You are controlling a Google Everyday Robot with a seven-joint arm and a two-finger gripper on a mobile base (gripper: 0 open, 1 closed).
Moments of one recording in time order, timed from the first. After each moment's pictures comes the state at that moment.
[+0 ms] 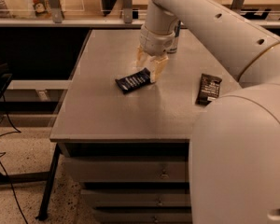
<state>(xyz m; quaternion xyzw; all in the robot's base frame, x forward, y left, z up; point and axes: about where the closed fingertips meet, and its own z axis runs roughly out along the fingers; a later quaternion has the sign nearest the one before) 0.669 -0.038 0.833 -0.91 0.41 0.01 0.09</state>
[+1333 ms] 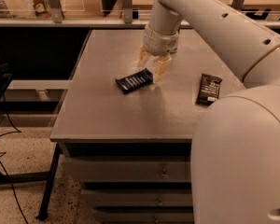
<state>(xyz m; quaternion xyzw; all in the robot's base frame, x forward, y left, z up) 0.664 -0.045 0.834 -0.91 0.41 0.03 0.10</state>
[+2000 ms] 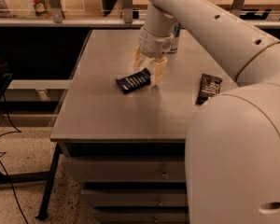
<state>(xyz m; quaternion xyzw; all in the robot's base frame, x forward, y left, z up) 0.668 -0.032 0.825 -0.91 0.40 0.03 0.09</state>
